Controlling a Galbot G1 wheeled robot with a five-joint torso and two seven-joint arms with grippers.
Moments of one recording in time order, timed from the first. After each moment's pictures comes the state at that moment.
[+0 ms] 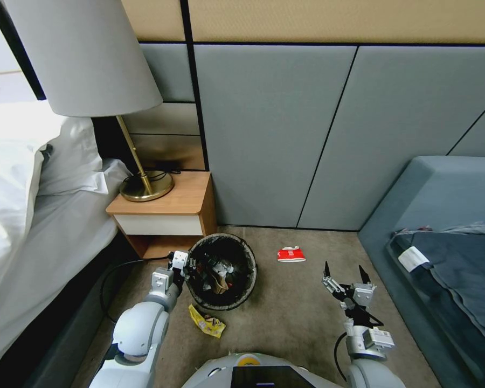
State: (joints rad) left arm 1.51 -1.37 -0.53 -2.28 0.00 0.61 0.14; right arm -1.86 1.61 0.69 2.21 0.02 0.17 0.05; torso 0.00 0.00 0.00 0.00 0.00
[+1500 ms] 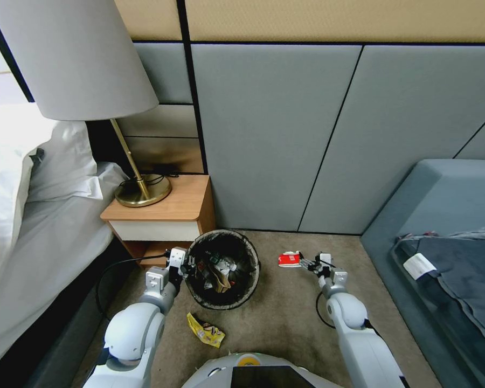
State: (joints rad) left arm 1.50 -1.36 -0.53 -2.34 -0.06 0.65 0.13; right arm -1.23 1.32 0.56 1.64 0.28 -0.32 0.01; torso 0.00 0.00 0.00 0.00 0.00
